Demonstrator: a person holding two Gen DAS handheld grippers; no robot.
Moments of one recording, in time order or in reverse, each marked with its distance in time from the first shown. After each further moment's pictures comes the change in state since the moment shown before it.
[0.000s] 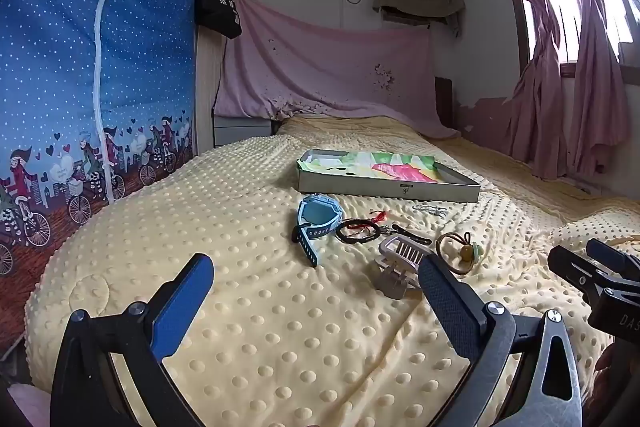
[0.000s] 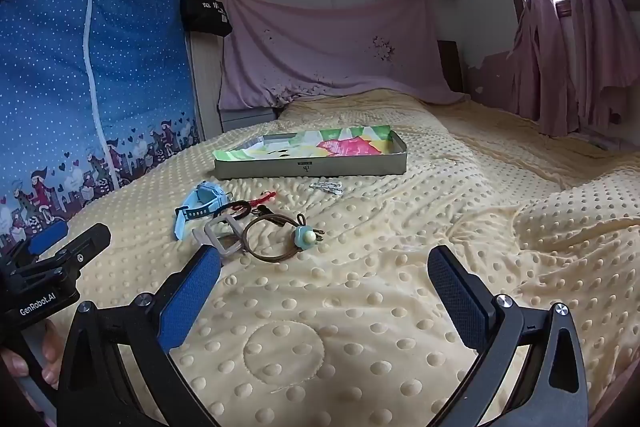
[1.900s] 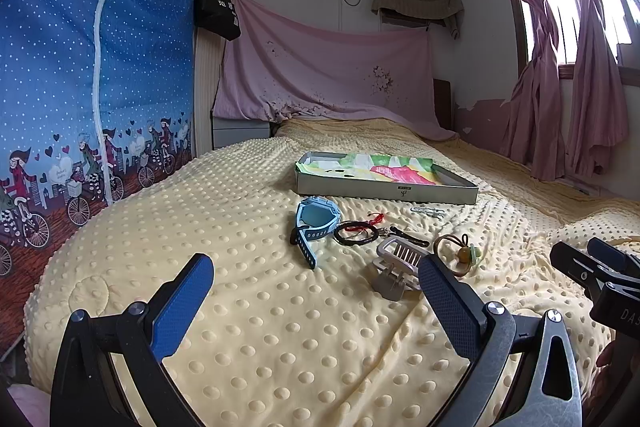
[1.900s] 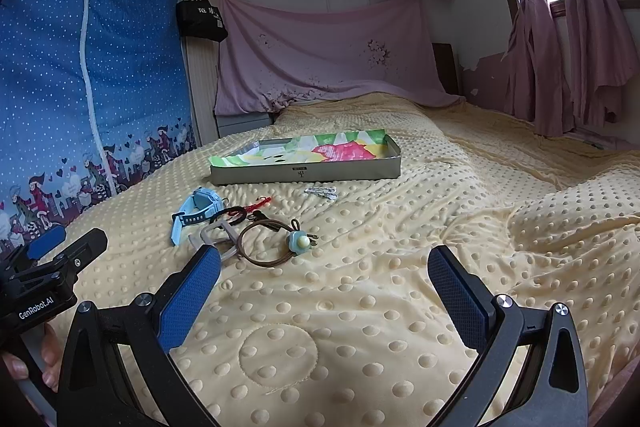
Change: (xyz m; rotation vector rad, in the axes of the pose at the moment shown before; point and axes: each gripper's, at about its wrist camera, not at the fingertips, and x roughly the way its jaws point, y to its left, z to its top) left arm 0.000 -0.001 0.003 0.000 0.000 -0.002; right arm -0.005 -0.006 0.003 0.006 -0.016 -0.006
